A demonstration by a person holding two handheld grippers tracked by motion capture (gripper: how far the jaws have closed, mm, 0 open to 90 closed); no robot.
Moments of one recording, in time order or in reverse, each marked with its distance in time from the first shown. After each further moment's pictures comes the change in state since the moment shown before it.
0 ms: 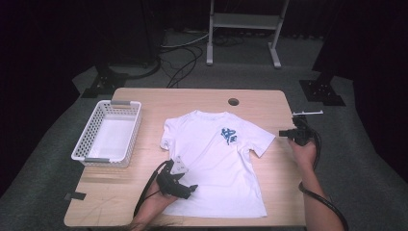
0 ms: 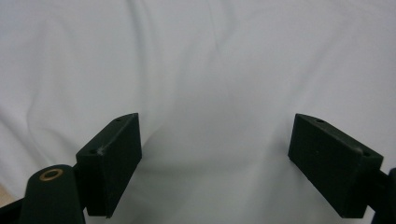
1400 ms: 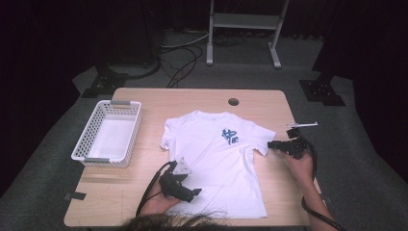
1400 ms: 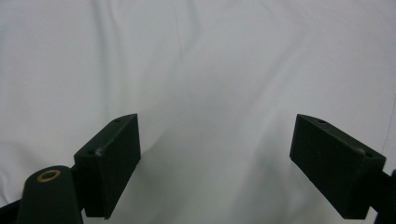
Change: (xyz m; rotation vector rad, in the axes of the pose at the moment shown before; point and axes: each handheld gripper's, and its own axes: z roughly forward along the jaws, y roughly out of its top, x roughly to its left) left arm -0.010 0.008 -0.004 0.015 -0.080 -0.010; right arm 0.027 -0.040 -0.005 0.002 0.198 -0.108
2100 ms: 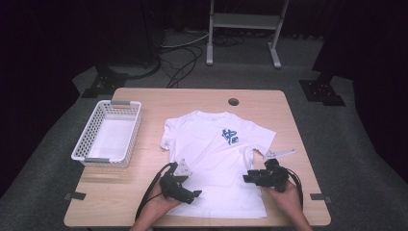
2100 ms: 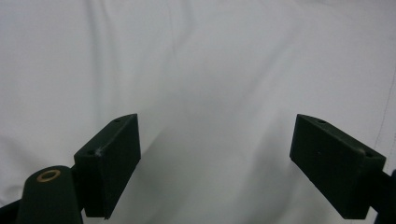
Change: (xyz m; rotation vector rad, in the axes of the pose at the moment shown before) left arm -0.005 -0.001 0.000 0.015 -0.001 0.004; right arm 0.108 -0.073 -0.004 0.083 0.230 -0.215
